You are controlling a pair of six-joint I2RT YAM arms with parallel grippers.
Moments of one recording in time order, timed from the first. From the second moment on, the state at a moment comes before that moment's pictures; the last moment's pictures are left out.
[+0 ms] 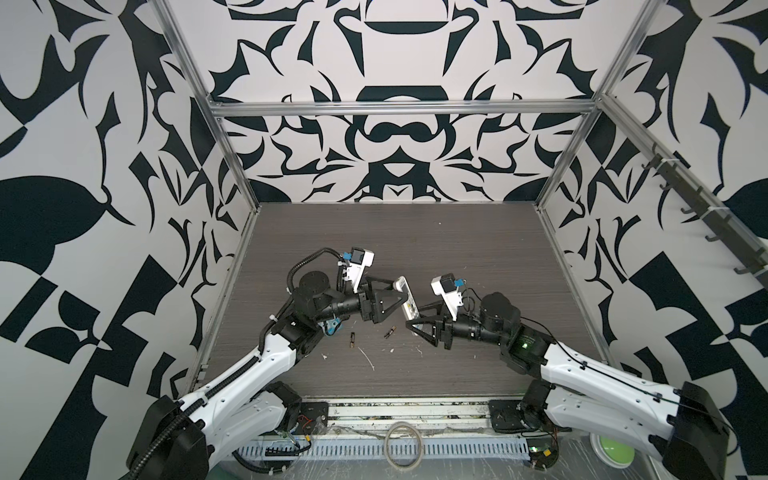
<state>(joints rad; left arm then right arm) -0.64 0.99 0.56 0.41 0.73 -0.70 0.85 0.92 0.50 0.26 -0.49 0.51</state>
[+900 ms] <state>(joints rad) -0.72 1.00 0.57 0.47 0.72 -0.69 0.78 1.00 0.45 0.60 -0.73 0.67</state>
